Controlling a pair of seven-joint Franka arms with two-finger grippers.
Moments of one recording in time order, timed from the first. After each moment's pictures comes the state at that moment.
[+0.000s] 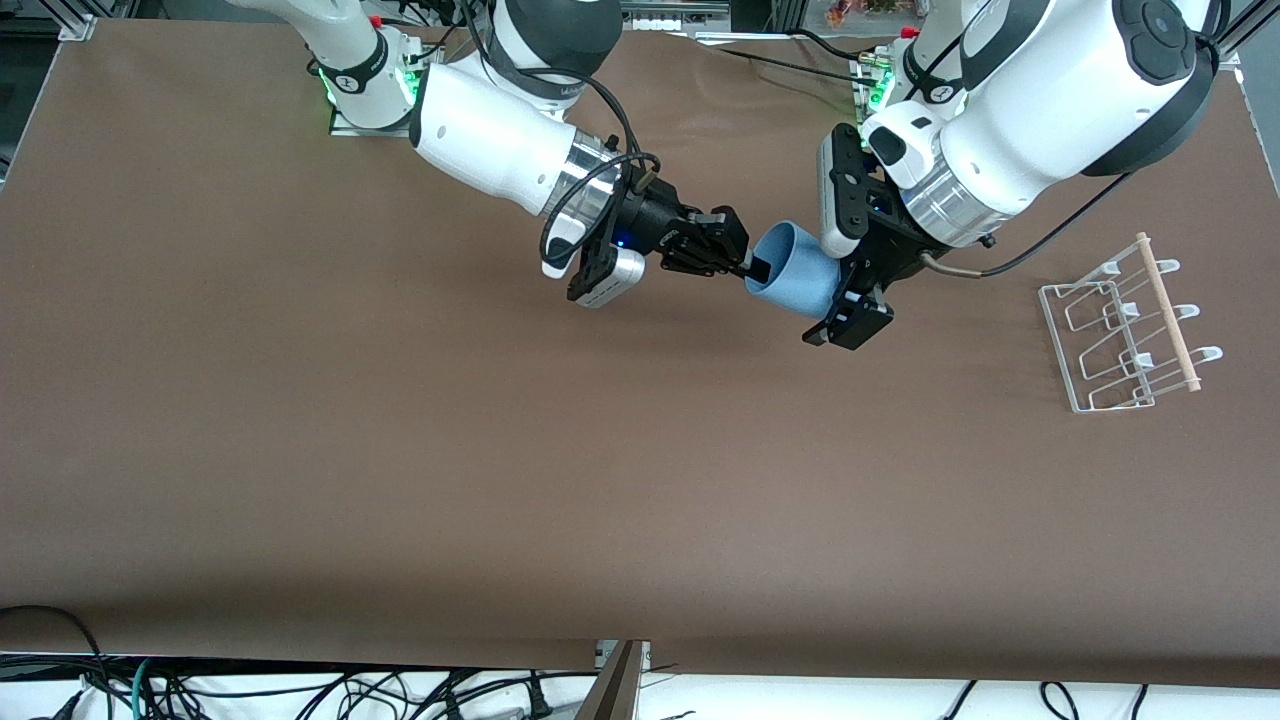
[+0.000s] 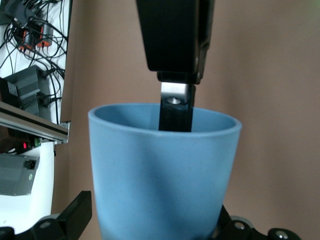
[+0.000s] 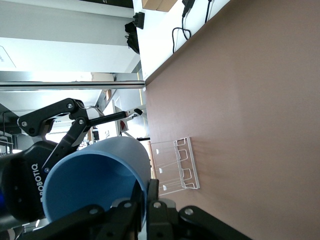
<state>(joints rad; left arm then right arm) -0.01 0.18 -0.43 -1.59 -0.27 2.04 1.30 0.68 0.45 0.14 -1.44 1.12 2.67 0.22</state>
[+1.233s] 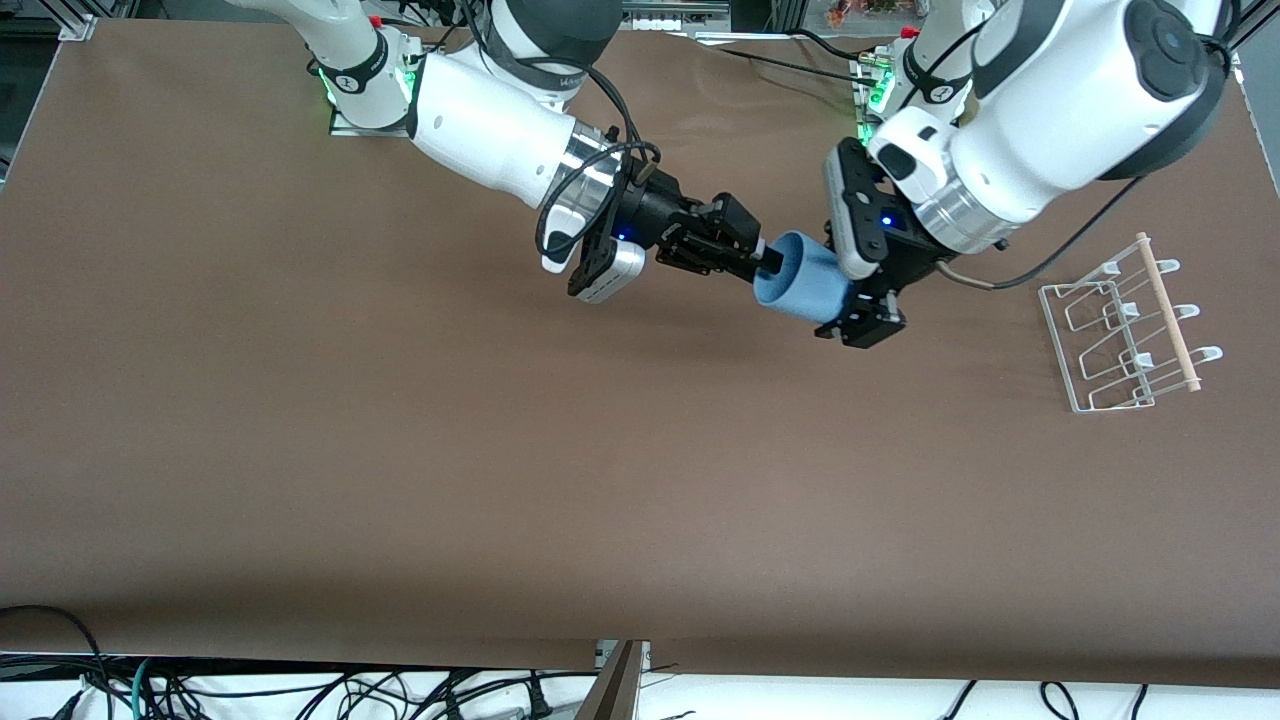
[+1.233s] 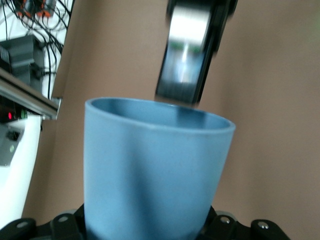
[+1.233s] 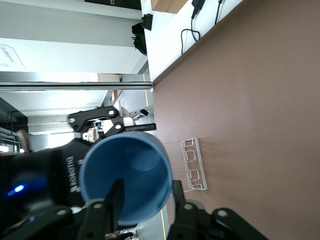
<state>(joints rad) 0.04 0.18 -0.43 -1.60 -0.27 1.97 1.22 0.69 0.44 0.13 -1.41 1.12 2.67 0.23</state>
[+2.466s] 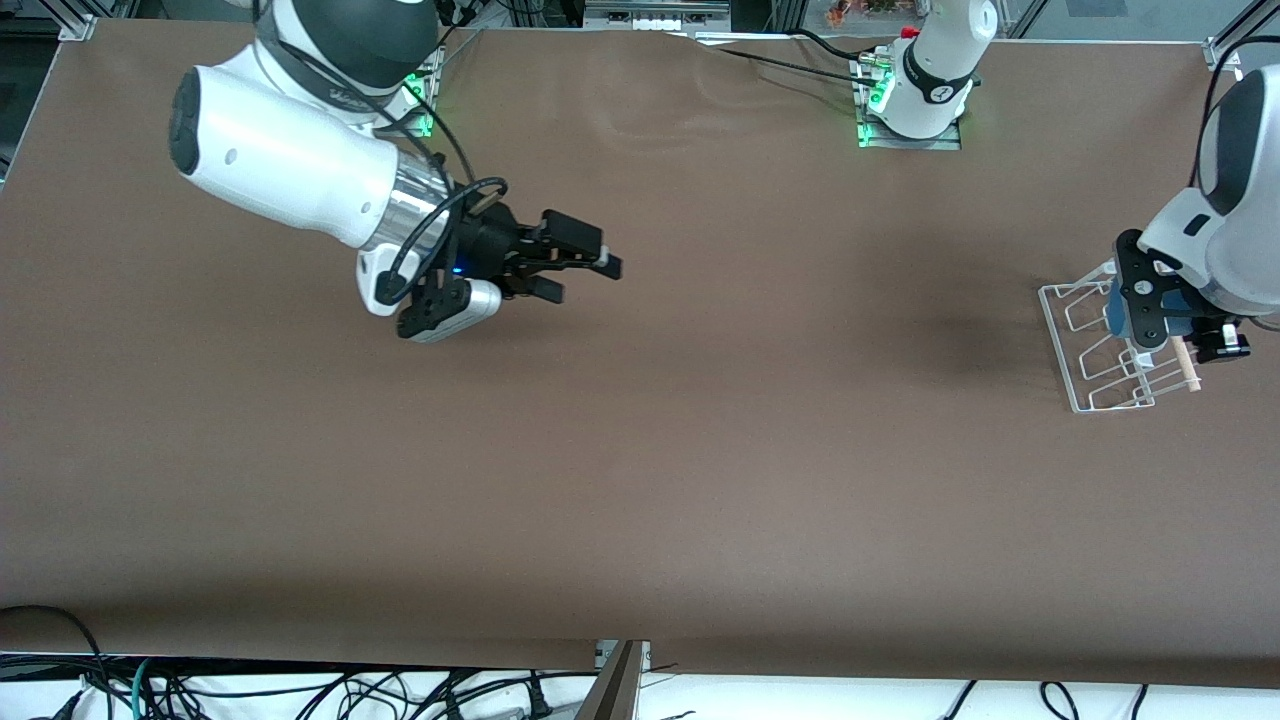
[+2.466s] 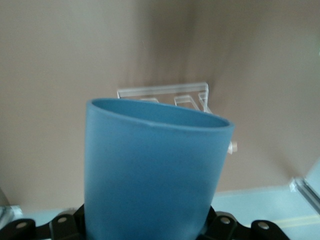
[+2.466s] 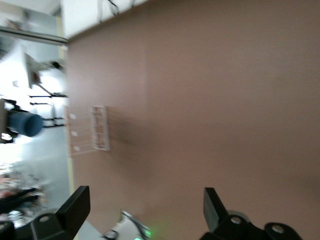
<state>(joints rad) 0.18 0.19 -0.19 -1.67 0.59 1.61 1.43 0.68 0.32 -0.27 -1.43 0.76 1.94 0.21</state>
